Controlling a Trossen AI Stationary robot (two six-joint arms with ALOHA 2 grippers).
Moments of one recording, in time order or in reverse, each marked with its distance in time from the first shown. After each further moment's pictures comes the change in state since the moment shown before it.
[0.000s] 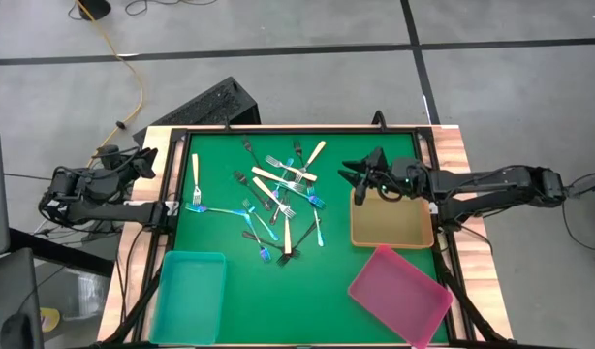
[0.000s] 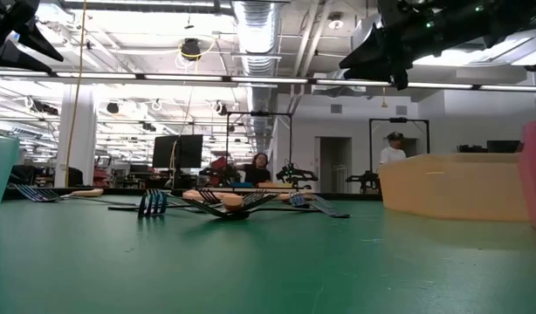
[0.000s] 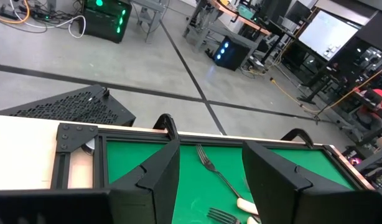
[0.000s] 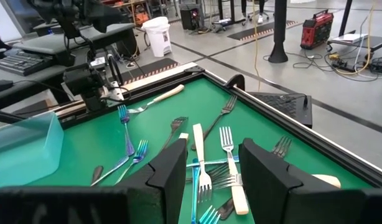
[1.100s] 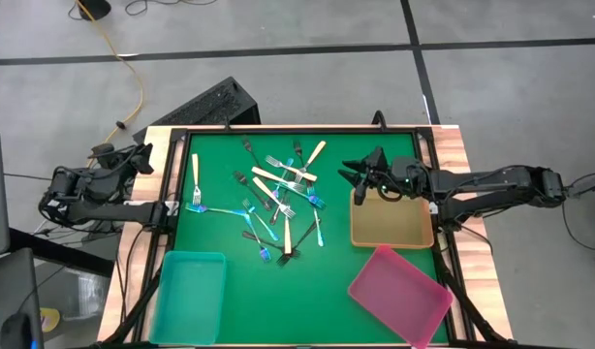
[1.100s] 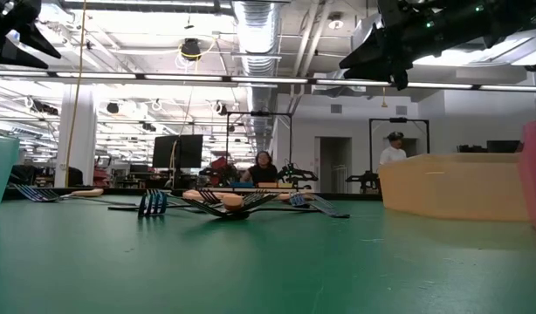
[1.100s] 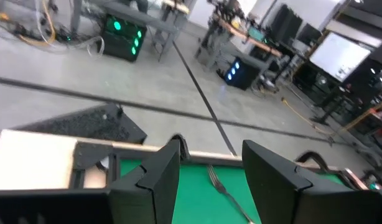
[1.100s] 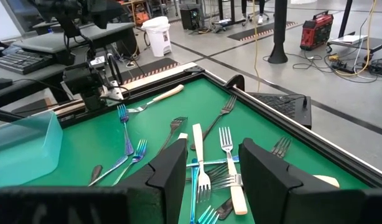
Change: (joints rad) left arm 0.000 0.000 0.000 0.010 -0.121 0.011; right arm 0.001 0.000 0.000 -0.001 0.000 -0.008
